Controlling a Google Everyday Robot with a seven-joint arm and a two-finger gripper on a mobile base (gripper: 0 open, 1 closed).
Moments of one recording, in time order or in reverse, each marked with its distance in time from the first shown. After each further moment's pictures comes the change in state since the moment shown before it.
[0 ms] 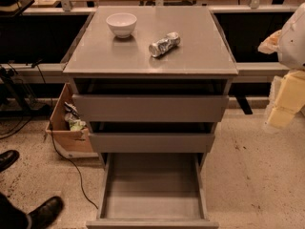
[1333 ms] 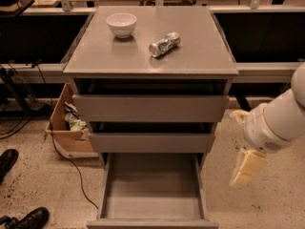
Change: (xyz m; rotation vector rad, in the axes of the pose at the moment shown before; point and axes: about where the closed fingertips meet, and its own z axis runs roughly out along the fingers) arm 0.033 0.054 0.174 -0.088 -0.141 -0.003
